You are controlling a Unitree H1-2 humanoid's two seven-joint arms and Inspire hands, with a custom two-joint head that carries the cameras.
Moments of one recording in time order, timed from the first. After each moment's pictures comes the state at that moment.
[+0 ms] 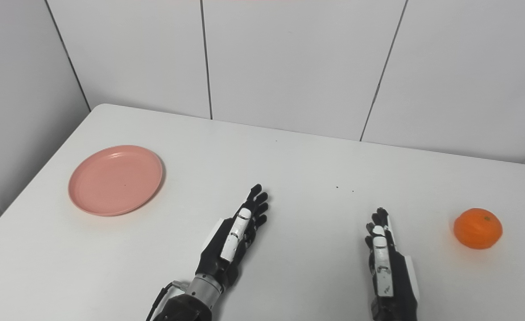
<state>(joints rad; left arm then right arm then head) 0.00 -0.15 -0.21 -0.13 -0.03 0.14 -0.06 0.06 0.02 0.03 -0.26 0.07 0.18 0.02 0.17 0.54</state>
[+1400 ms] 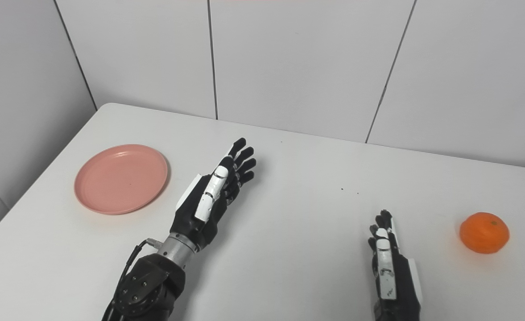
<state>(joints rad) -0.14 -0.03 -0.10 -0.34 -0.11 0.28 -0.11 0.05 0.03 0.03 -0.25 0.07 0.16 0.02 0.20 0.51</state>
